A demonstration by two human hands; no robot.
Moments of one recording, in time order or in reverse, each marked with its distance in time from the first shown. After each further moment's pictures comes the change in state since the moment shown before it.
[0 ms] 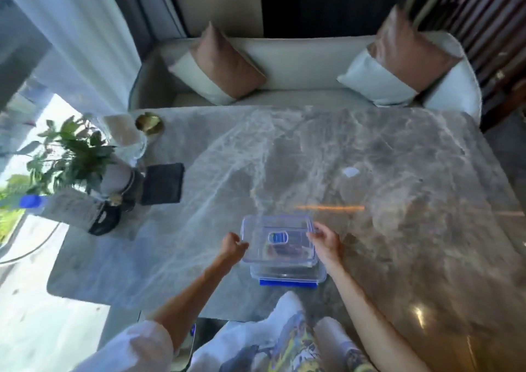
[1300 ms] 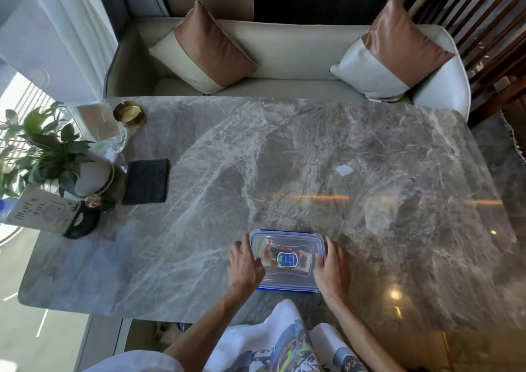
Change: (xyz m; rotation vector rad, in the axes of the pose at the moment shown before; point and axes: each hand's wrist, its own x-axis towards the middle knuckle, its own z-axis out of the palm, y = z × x) left_hand -0.018 -0.008 0.055 0.288 0.017 0.259; right_hand -0.030 0.040 -0.018 -0.708 0.208 -0.170
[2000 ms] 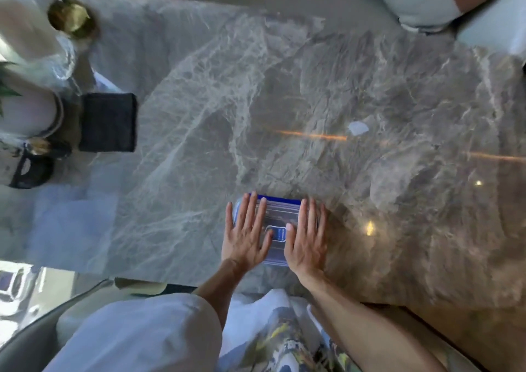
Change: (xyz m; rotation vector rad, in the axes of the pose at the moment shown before) left_hand 0.026 -0.014 0.061 0.465 0.150 0.429; right_hand 0.012 0.011 0.048 -0.357 0.025 -0.396
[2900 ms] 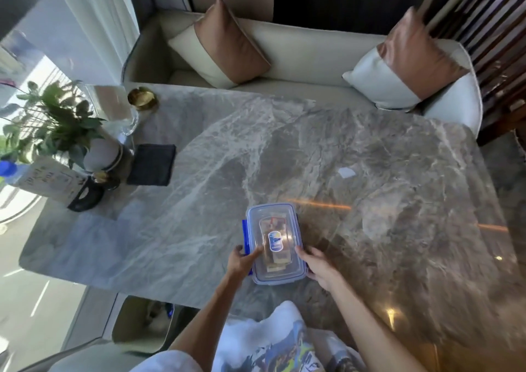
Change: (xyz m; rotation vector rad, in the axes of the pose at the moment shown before) left_hand -0.023 0.003 -0.043 -1.294 -0.092 -0.902; right_hand 0.010 0.008 -0.058 1.082 -0.664 0.762
